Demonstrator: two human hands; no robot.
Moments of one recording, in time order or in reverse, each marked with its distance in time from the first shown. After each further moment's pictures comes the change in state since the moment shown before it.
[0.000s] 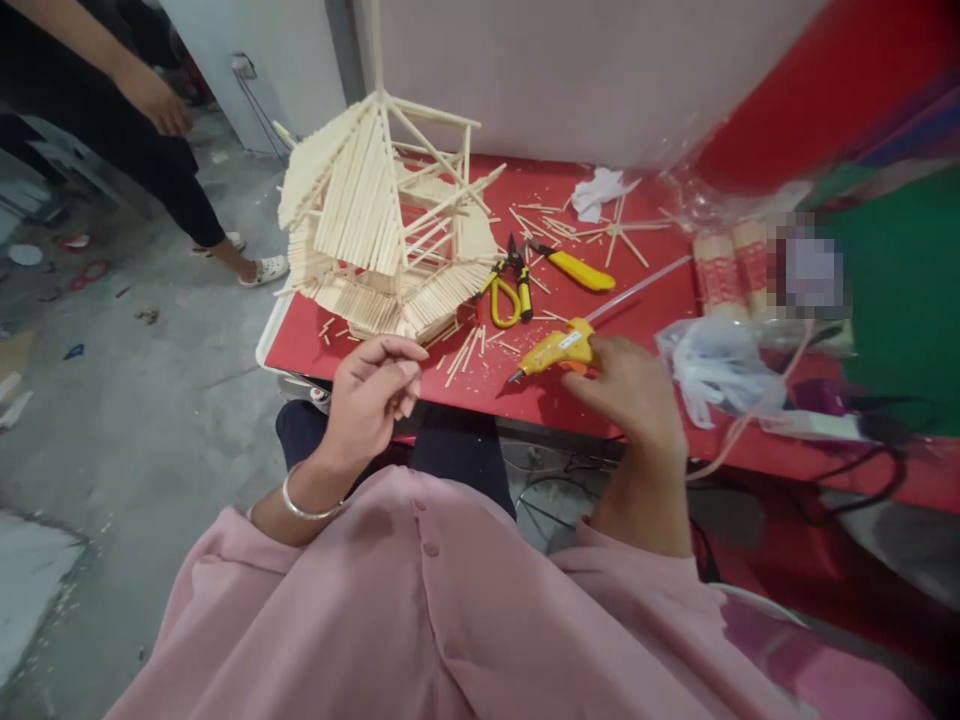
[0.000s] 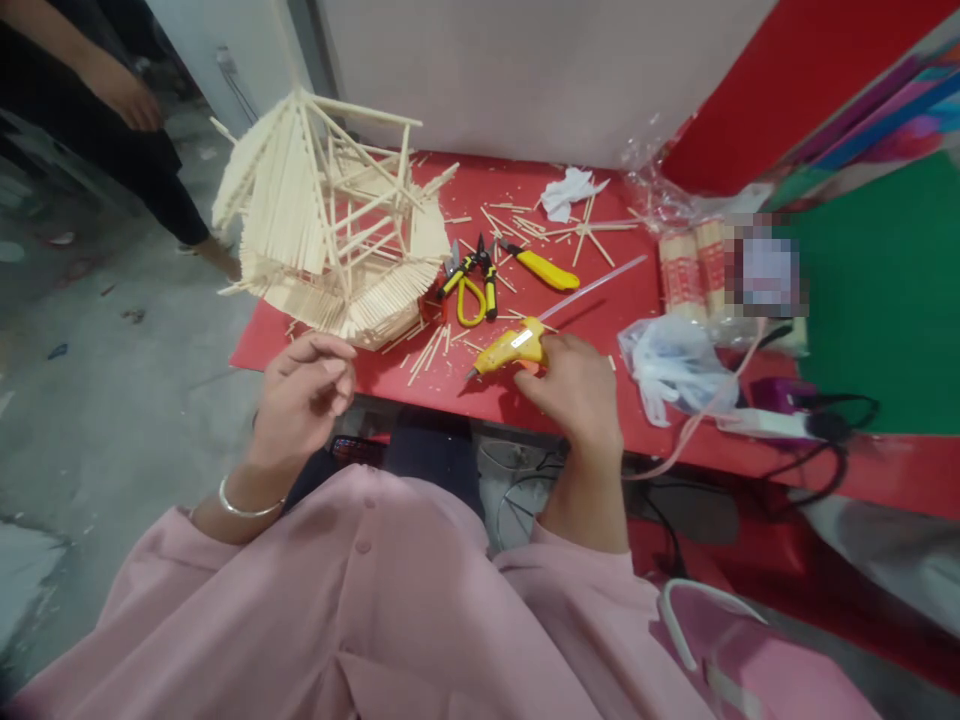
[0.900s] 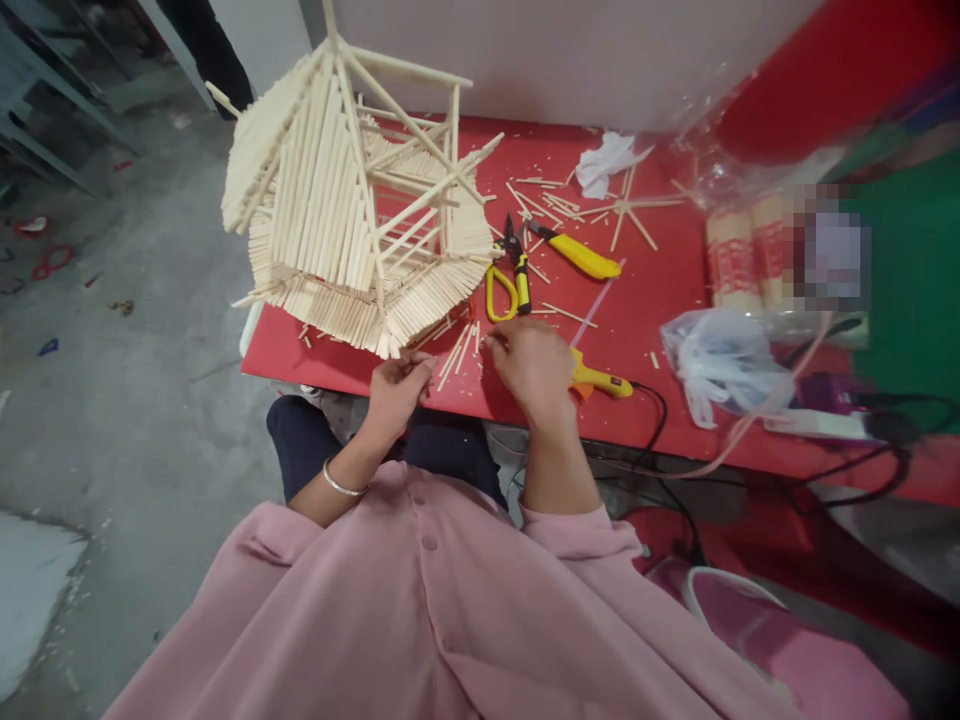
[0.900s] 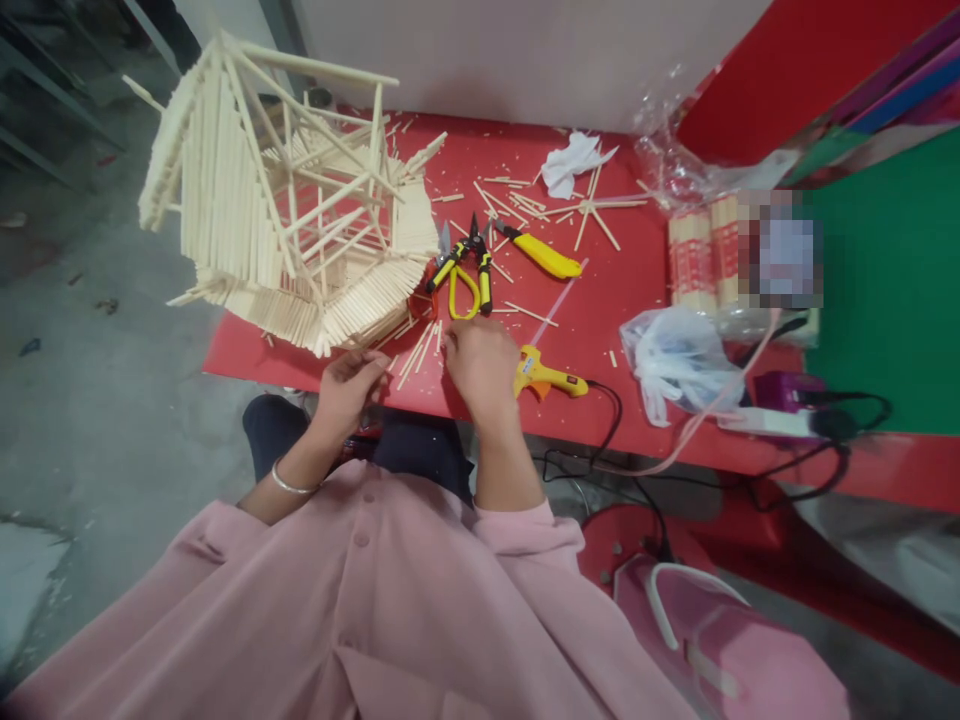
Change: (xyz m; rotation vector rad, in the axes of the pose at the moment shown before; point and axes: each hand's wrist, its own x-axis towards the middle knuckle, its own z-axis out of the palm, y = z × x) left_hand 0.052 -0.094 -0.005 0.138 0.107 -0.167; right_hand 0.035 -0.085 0.029 0.075 -0.078 0.056
